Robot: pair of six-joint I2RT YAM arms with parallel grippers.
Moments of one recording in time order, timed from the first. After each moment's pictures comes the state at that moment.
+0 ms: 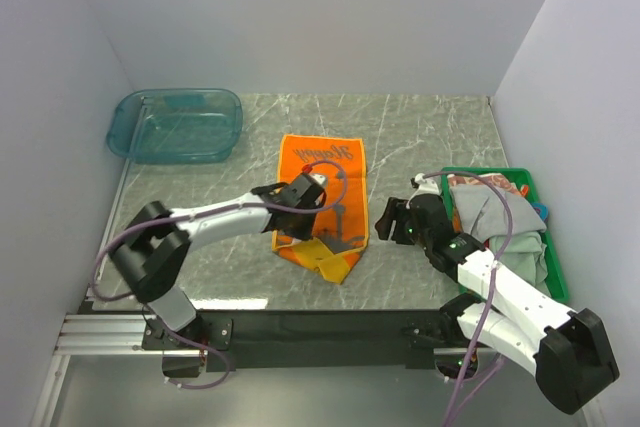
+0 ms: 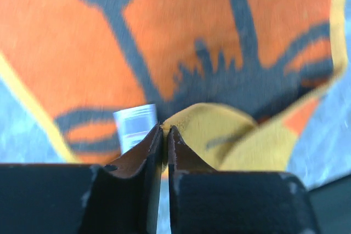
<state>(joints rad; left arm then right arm) -0.85 1.67 1.06 -0.45 -0.09 -0.49 0.49 0.91 0.44 -0.20 0.10 0.55</state>
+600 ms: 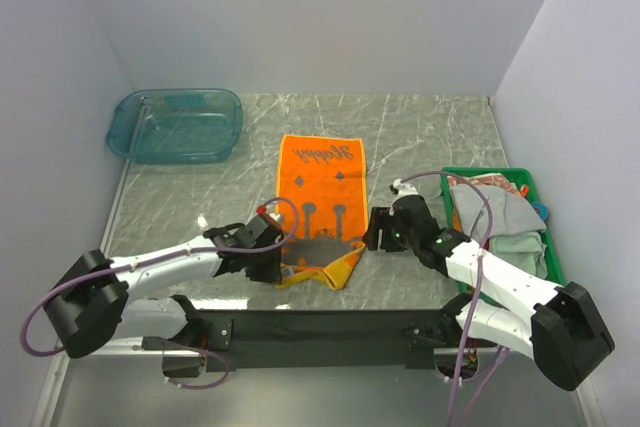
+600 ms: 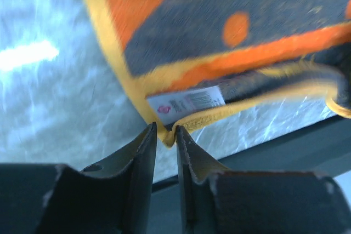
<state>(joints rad) -0.85 1.23 0.58 -0.46 0.04 -0.73 0.58 1.03 0.46 -0.21 0.01 0.53</state>
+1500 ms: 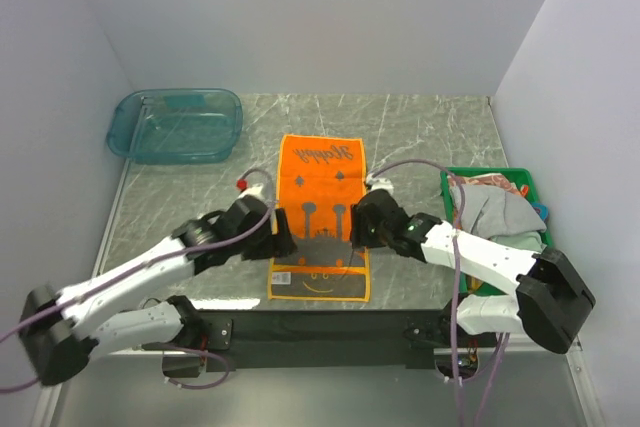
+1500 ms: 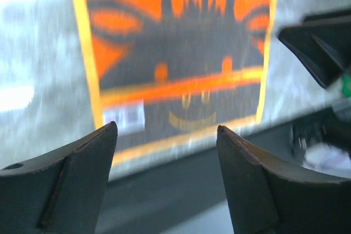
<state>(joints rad) -0.86 0.95 0.72 -0.62 -0.08 -0.89 0.82 1.24 0.67 -0.35 0.21 0.61</state>
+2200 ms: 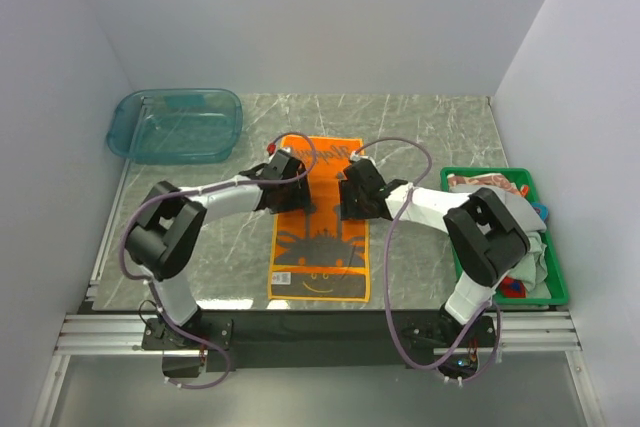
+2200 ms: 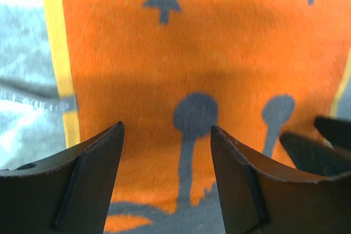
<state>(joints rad) -0.62 1.79 1.06 -0.24 -0.09 -0.73 0.62 1.70 0.94 -0.22 0.12 0.48</state>
